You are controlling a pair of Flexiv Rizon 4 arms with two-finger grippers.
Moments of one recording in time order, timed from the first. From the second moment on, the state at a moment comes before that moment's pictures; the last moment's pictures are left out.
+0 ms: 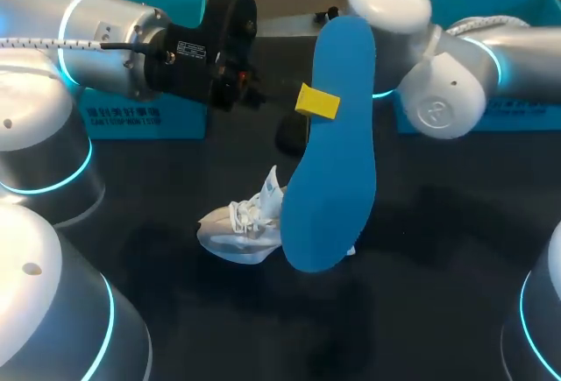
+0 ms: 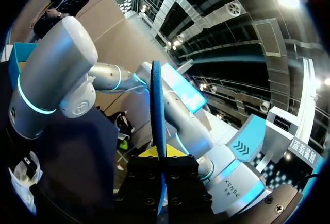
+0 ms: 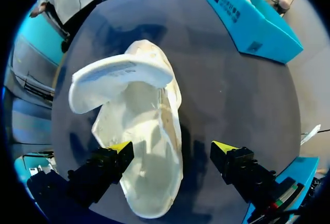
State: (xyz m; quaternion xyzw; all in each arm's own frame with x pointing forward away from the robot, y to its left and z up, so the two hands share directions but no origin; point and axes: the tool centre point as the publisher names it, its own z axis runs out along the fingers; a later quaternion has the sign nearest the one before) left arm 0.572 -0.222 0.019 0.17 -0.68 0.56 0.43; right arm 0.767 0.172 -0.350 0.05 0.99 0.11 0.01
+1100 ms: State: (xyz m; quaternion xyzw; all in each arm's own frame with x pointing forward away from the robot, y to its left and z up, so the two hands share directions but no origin) left arm 0.572 -0.222 0.019 0.17 -0.68 0.56 0.43; right arm 0.762 0.175 -0.392 0.05 0.99 0.12 -0.06
